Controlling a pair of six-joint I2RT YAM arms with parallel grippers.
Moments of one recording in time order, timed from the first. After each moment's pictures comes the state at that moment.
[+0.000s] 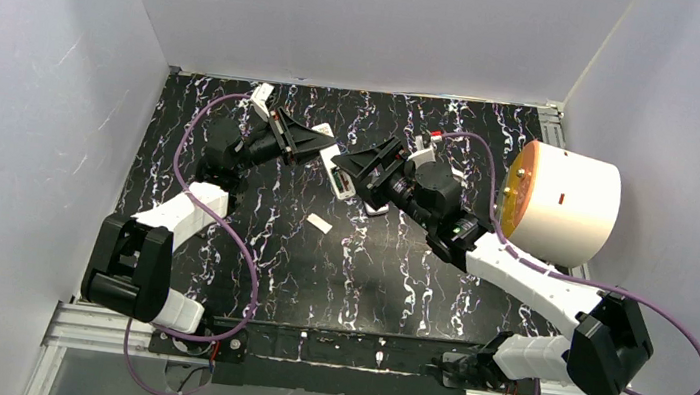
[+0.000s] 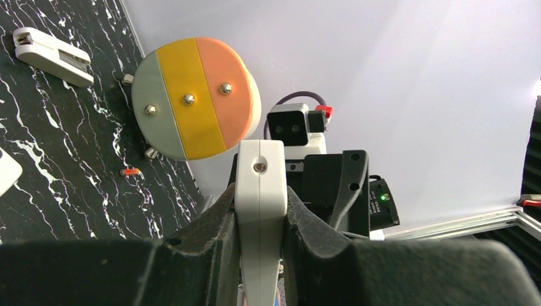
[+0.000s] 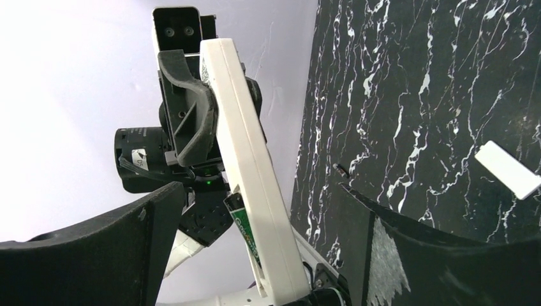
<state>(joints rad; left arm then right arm) -0.23 1.42 0.78 0.82 0.82 -1.43 0.84 1.28 0.91 0.26 -0.01 1.26</state>
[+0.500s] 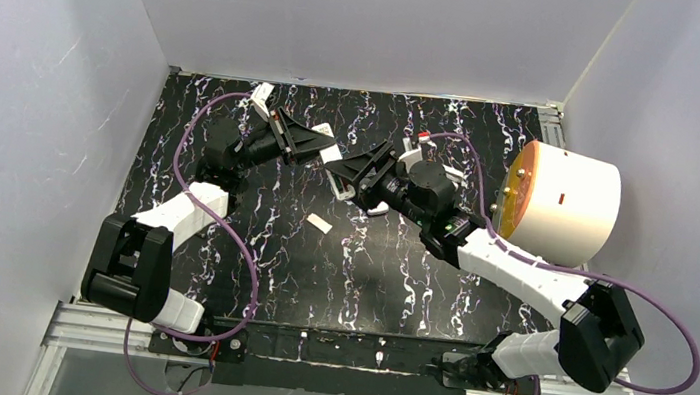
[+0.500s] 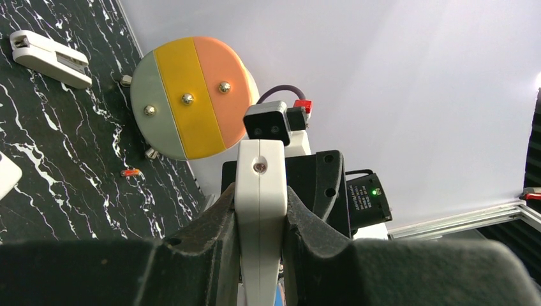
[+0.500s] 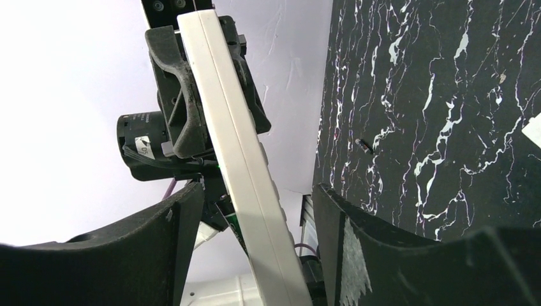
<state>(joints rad) -0.23 1.42 0.78 0.83 0.83 -1.42 0.84 1.35 0.91 0.33 -0.12 1.35</state>
